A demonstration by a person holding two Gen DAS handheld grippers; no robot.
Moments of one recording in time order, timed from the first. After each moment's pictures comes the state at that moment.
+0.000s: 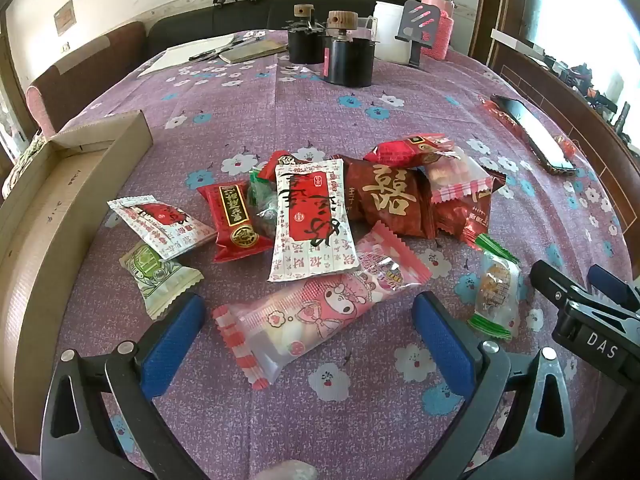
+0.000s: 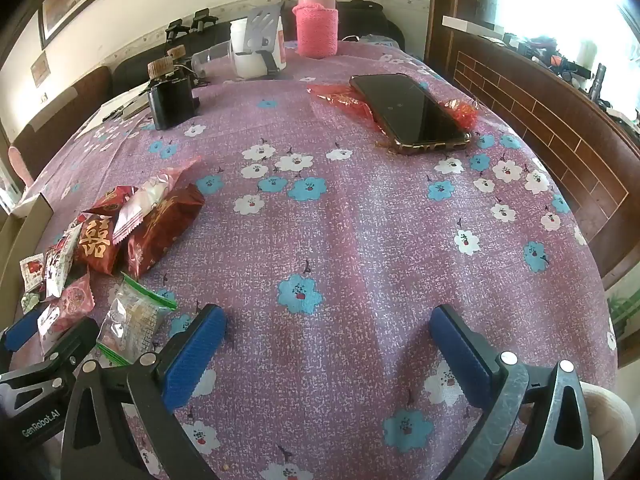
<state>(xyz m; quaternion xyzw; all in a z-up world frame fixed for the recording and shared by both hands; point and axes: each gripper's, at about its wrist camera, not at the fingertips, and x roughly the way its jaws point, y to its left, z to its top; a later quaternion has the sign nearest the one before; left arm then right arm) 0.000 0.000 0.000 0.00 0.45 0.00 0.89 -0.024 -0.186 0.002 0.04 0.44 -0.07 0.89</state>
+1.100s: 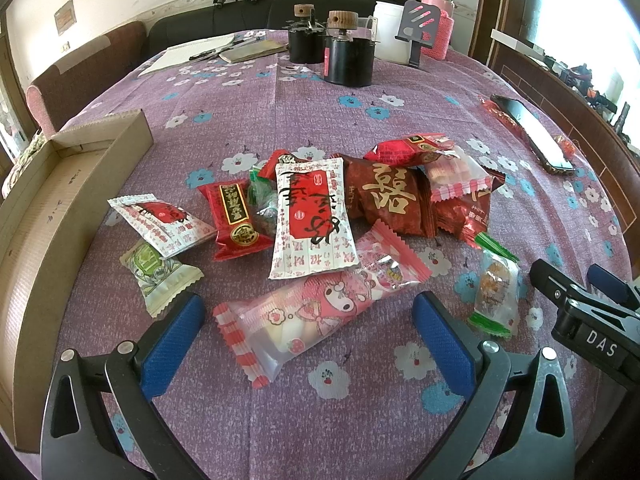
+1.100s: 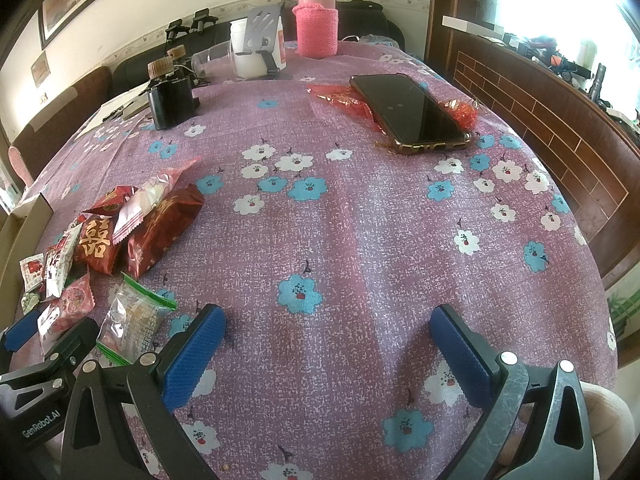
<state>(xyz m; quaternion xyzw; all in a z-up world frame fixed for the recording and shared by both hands) -0.001 0.000 0.000 0.00 0.45 0.00 0.89 -0.024 -0.185 0.002 0.04 0.44 -0.07 0.89</state>
